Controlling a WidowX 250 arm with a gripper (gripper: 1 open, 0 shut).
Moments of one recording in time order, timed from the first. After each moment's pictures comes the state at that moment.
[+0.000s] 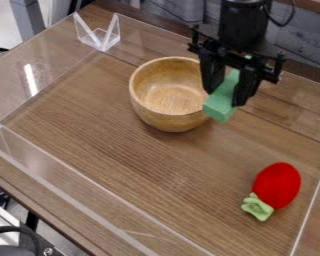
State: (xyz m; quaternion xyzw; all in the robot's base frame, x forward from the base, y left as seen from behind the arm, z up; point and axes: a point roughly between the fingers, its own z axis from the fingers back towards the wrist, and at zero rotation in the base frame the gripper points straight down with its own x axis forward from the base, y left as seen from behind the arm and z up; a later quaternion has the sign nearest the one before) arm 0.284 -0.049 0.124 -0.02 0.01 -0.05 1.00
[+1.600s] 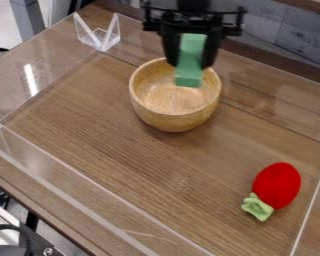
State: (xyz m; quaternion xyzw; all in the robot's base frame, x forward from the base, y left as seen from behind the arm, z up) arm 0.292 0.018 0.141 -0.01 -0.03 0.20 0.98
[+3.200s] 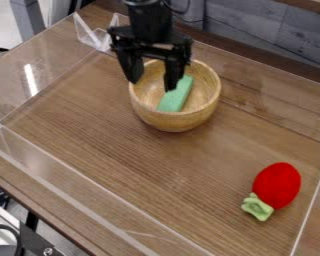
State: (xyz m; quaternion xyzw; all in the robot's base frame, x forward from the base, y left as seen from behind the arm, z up) arm 0.279 0.048 0.111 -0.04 -0.06 0.09 0.99
